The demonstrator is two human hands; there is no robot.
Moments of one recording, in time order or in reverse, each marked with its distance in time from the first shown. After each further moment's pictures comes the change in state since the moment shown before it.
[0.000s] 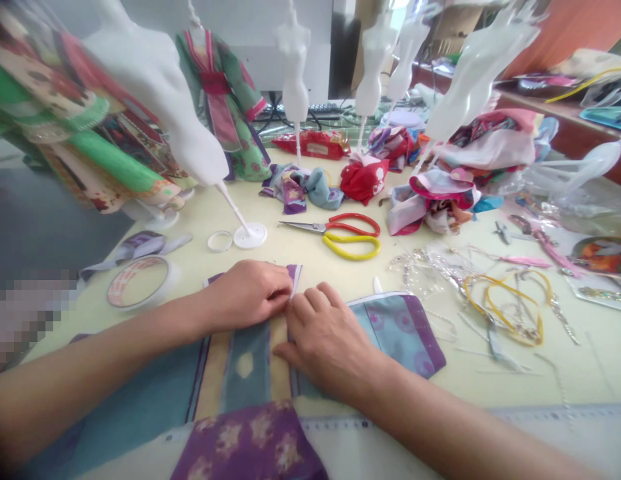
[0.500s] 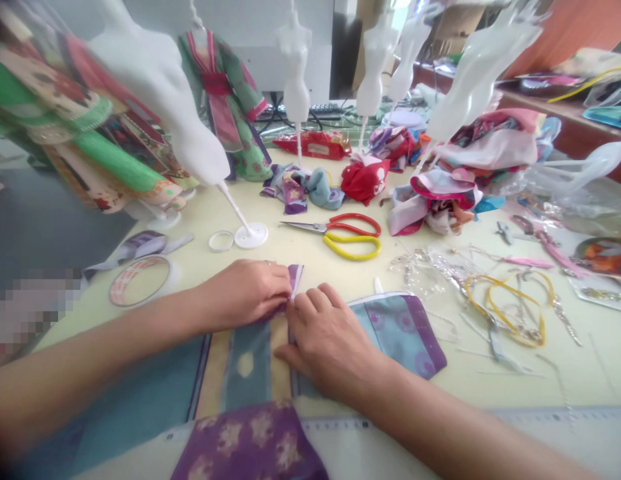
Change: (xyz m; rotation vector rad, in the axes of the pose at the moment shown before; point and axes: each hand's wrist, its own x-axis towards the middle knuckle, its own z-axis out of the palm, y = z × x) left_hand -0.004 -0.004 -0.005 0.098 -0.054 0.108; right_hand -0.002 0.000 -0.001 0.011 0.000 0.004
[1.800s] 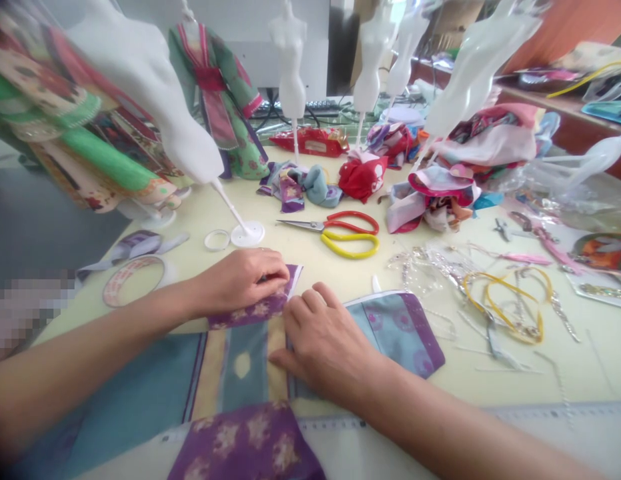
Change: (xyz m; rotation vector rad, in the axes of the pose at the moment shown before) left_hand 0.006 -0.015 0.003 -0.150 0.148 -0.029; right_hand 0.001 -0.001 -0.002 0.005 -0.004 -0.018
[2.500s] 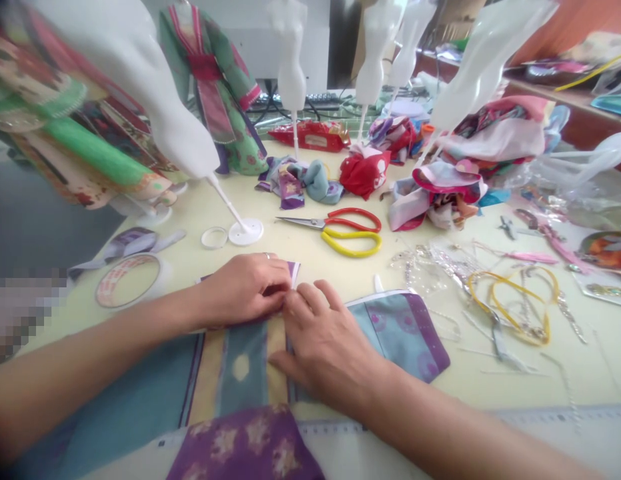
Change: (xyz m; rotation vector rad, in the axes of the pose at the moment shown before) left_hand 0.000 0.008 0.009 0.007 -0.048 0.025; right_hand -0.002 -0.001 0.001 0.097 0.024 0.041
